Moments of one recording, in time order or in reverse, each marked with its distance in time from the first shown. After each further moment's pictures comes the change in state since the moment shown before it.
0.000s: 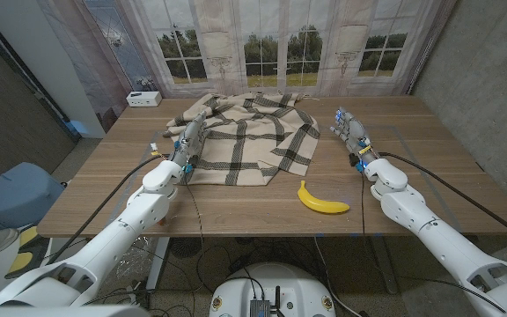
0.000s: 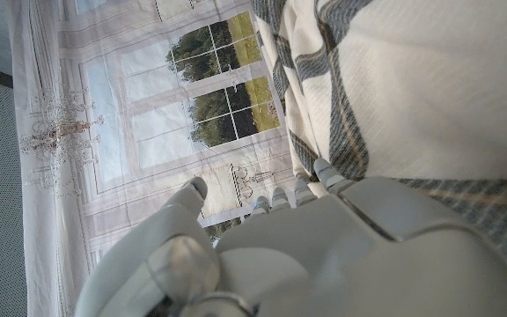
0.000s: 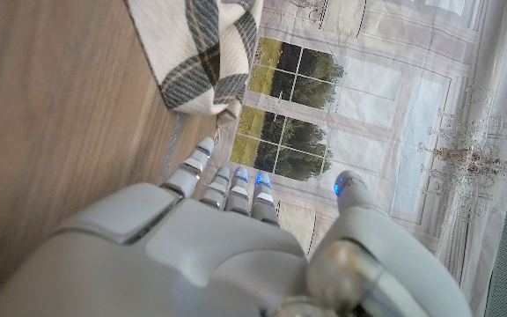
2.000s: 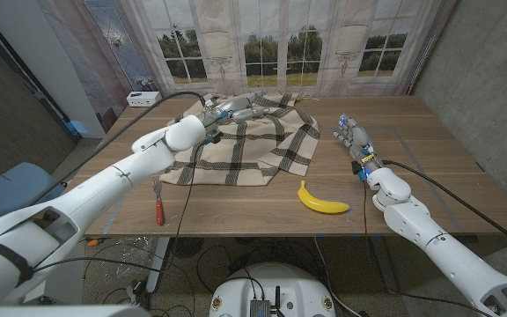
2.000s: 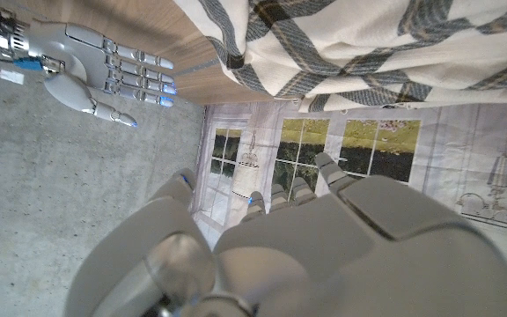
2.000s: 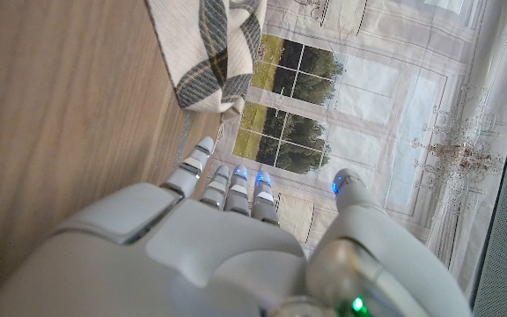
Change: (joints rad) left arm -0.326 0.203 0.324 -0.281 0.880 0.111 -0.084; left_hand 0.043 -0.041 0.003 -0.061 -0.016 0.031 -0.056 0.010 0.005 0.008 0.000 0.011 0.005 -0.005 0.023 0.000 0.000 0.014 0.058 -0.012 0.000; right arm -0.094 -0.023 0.019 -0.095 -0.017 0.017 -0.065; right_hand 0.010 0.011 0.009 -0.018 0.000 0.016 -0.002 0.004 0.000 0.025 0.007 0.004 0.004 0.011 0.011 0.000 0.004 0.005 0.005 0.000 0.000
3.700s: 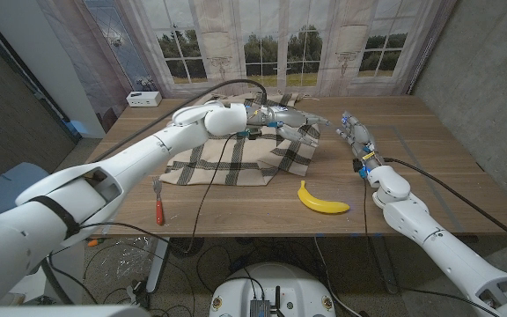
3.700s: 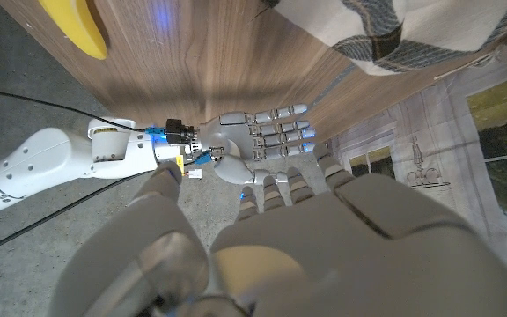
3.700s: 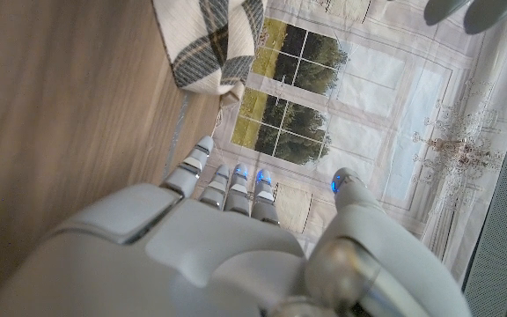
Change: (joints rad) left arm -0.238 -0.183 0.189 0.156 0.255 -0.377 -0.241; left_hand 0.025 -0.046 -0.022 -0.069 -0.011 0.050 -0.043 0.004 0.000 0.083 -0.029 0.008 0.000 0.093 -0.007 0.012 0.000 0.058 0.028 -0.007 0.005; right arm 0.013 0.004 0.008 0.027 -0.029 0.025 -0.021; right_hand 0.004 0.004 0.002 -0.017 0.000 0.014 -0.004 0.004 0.000 0.011 0.000 0.000 0.000 0.000 0.000 0.000 0.000 0.000 0.000 0.000 0.000
